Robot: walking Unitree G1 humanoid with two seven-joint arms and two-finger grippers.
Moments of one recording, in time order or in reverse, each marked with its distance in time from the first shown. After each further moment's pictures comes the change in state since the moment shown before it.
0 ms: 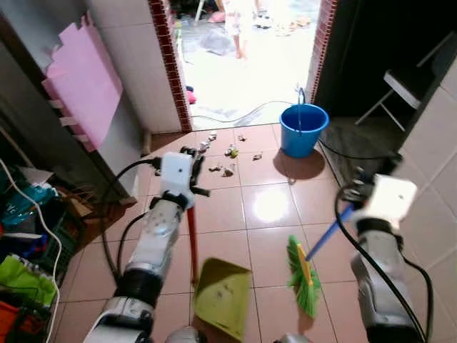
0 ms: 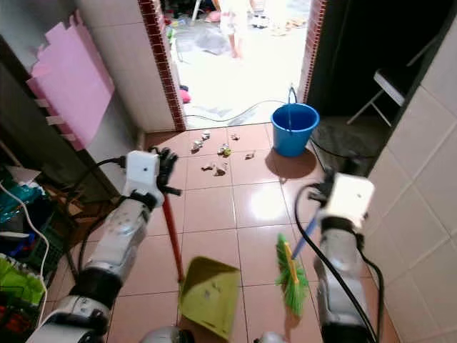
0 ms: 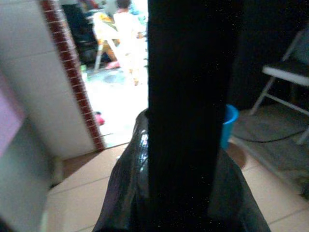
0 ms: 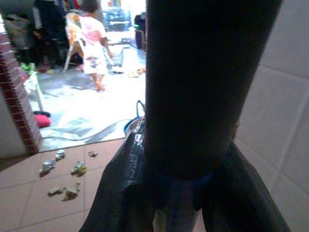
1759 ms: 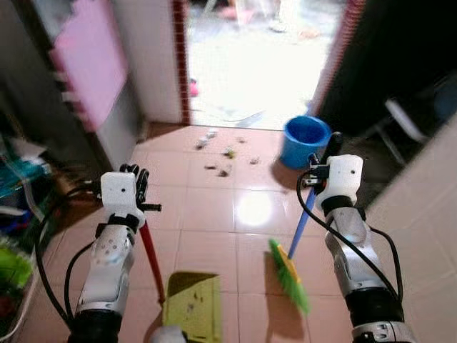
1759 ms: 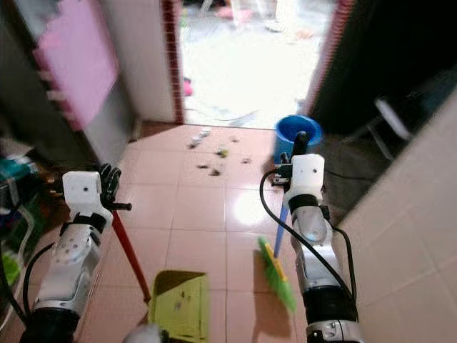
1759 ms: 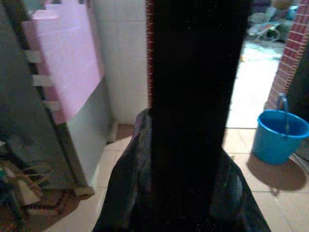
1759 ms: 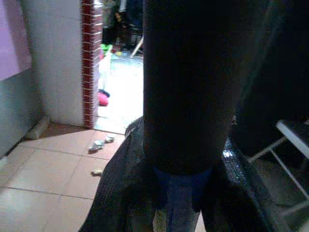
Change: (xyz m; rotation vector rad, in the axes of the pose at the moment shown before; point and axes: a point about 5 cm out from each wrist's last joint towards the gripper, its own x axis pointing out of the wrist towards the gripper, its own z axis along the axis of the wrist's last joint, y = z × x) left arm -0.049 0.056 -0.003 -0.006 0.038 0.218; right arm 0.027 0.044 -0.003 -0.018 0.023 0.231
